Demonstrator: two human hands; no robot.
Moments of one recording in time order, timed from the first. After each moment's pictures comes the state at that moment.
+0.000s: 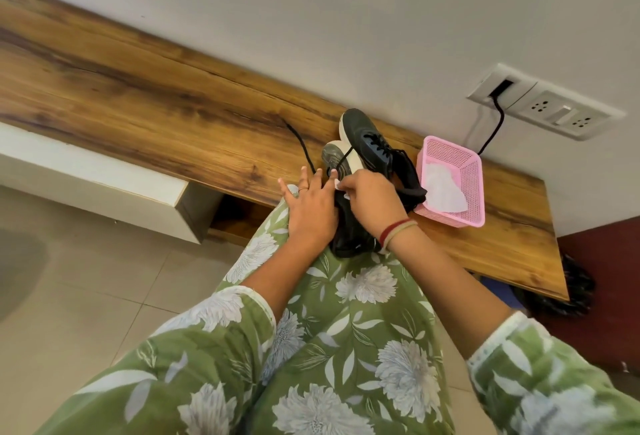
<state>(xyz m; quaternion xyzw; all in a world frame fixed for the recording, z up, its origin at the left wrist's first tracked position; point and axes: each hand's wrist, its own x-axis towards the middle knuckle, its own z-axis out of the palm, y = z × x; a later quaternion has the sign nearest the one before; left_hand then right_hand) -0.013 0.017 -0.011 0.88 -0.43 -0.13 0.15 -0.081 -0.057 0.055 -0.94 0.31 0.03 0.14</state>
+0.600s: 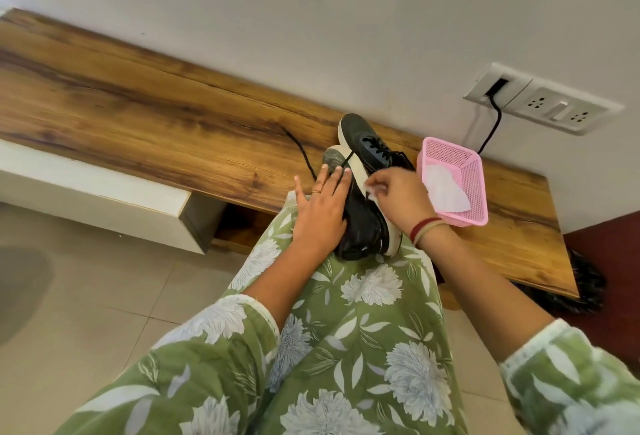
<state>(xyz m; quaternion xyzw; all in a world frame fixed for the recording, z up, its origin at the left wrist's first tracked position) -0.016 0.023 -0.008 0.84 -0.51 -0.08 0.18 -0.104 -0.073 0.071 -0.90 0.40 -0.04 0.19</state>
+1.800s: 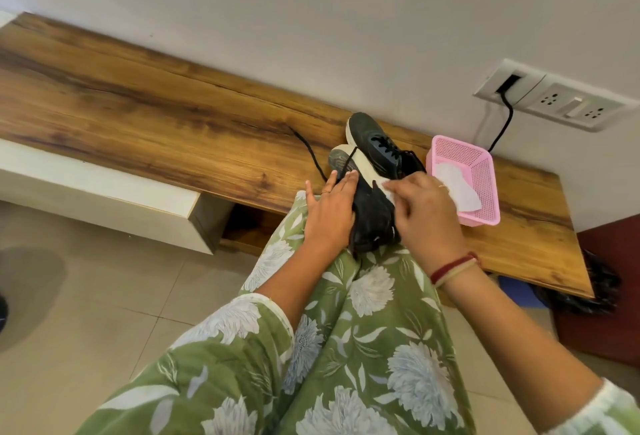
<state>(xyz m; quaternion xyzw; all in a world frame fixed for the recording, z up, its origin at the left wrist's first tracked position) -0.012 0.013 -0.017 0.83 -0.47 -0.15 0.25 -0.129 -0.033 0.082 -0.92 0.34 -0.15 0.07</state>
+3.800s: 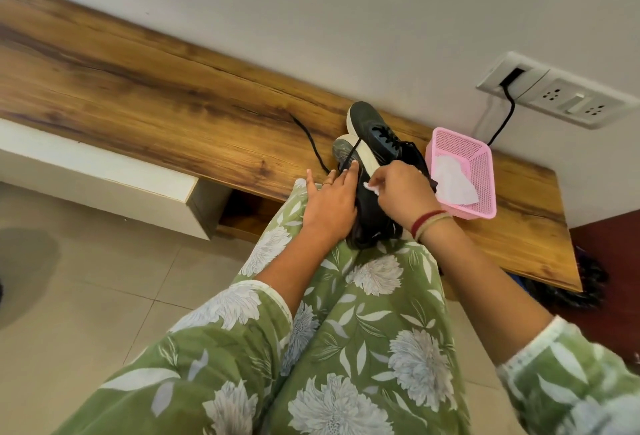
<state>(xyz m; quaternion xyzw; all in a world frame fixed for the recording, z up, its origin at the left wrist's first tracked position) -0.014 0.020 -0.008 0.83 -0.51 -0.14 0.17 -0.092 -0.053 0.080 -0.90 0.41 0.06 0.11</state>
